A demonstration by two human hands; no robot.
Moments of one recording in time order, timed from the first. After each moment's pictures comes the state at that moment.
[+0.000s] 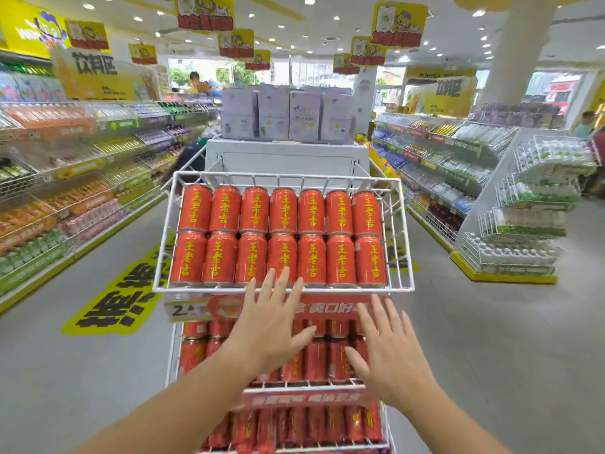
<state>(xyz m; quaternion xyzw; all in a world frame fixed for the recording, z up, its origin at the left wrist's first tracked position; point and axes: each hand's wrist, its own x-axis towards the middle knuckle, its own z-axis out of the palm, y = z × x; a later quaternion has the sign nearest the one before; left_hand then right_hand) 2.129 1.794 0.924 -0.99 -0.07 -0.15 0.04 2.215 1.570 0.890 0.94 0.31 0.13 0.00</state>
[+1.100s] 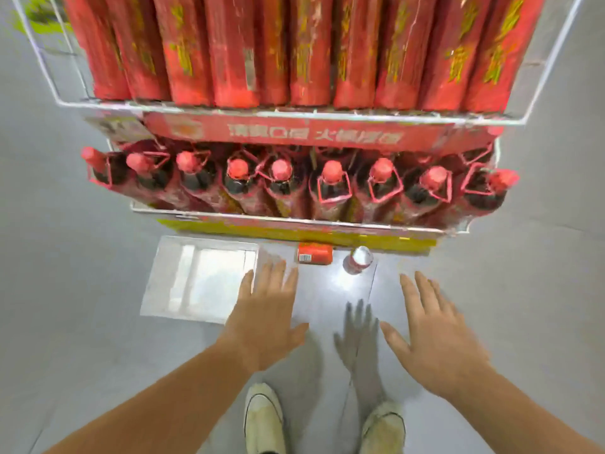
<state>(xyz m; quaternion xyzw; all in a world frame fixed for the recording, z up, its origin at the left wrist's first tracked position) 2.003 1.660 0.197 -0.97 -0.14 0.21 -0.03 2.135 1.430 0.216 0.91 0.31 -0.27 0.04</state>
